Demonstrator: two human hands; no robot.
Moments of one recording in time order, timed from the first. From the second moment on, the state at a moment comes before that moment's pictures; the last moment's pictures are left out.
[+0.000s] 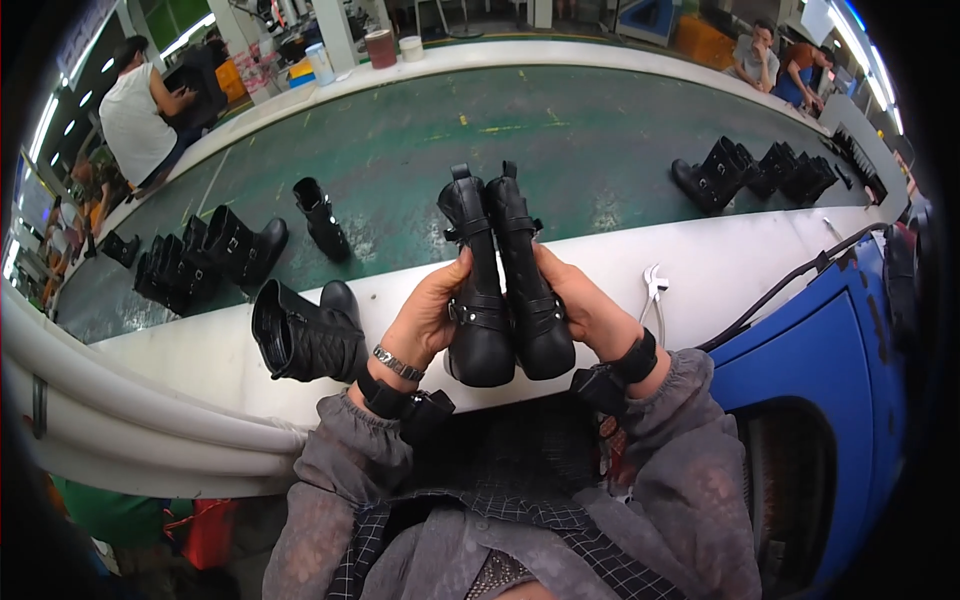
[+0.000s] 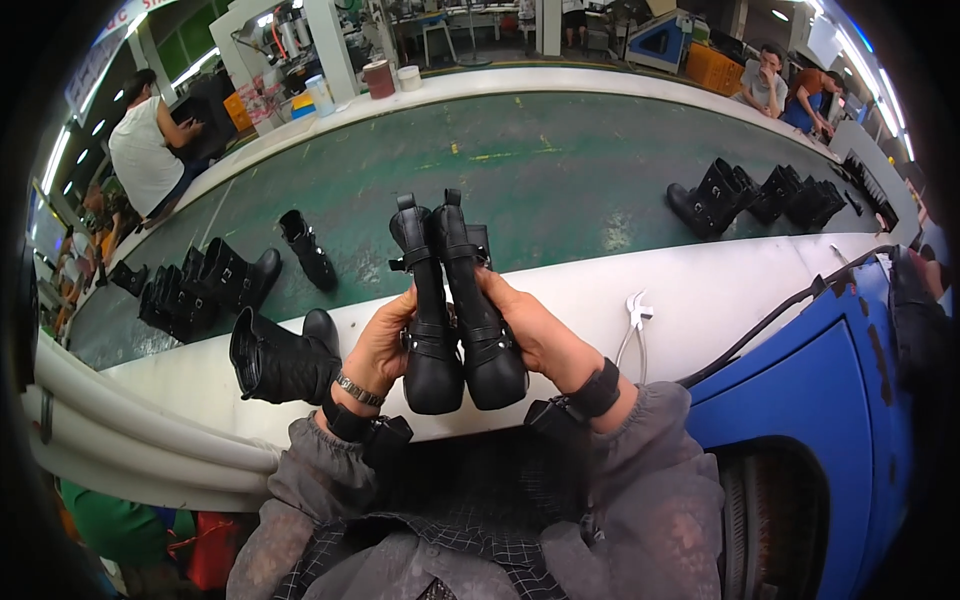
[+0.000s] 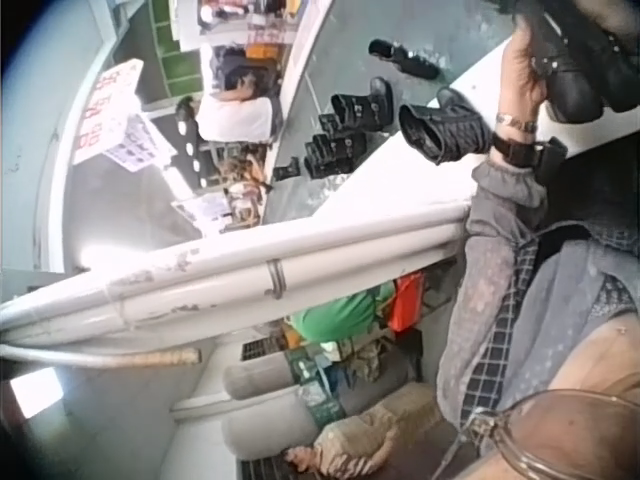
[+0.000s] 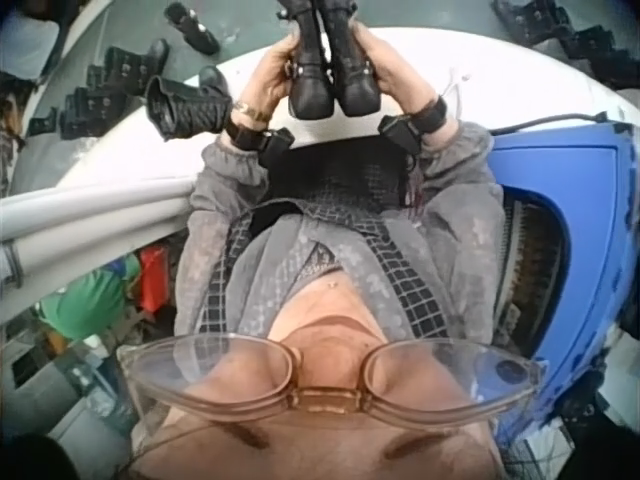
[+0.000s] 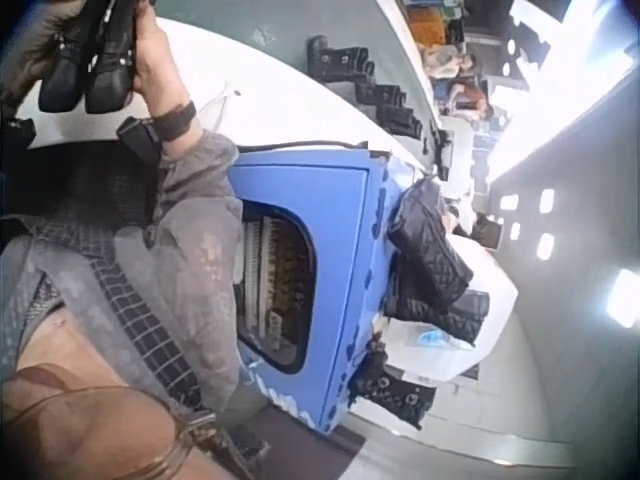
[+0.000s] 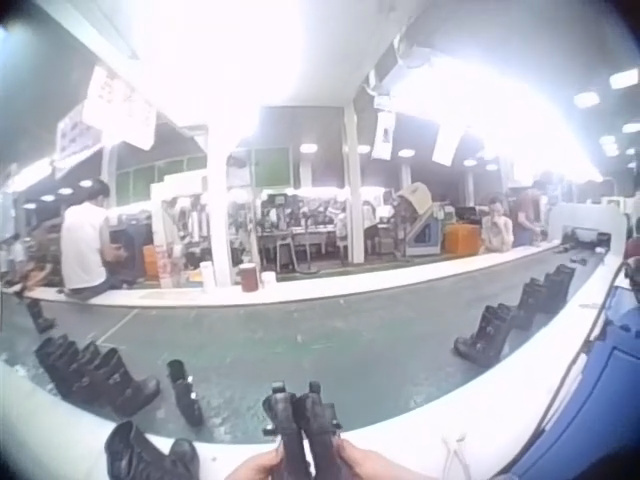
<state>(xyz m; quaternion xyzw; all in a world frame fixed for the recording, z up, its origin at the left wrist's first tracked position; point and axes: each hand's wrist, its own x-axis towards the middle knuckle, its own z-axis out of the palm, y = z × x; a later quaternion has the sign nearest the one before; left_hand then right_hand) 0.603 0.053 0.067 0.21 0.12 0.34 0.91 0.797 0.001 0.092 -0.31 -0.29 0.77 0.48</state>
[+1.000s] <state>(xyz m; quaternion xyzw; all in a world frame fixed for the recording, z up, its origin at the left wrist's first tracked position) 0.615 0.059 0.053 0.19 0.10 0.35 0.91 0.795 0.011 0.077 -0.30 -0.29 0.75 0.51</state>
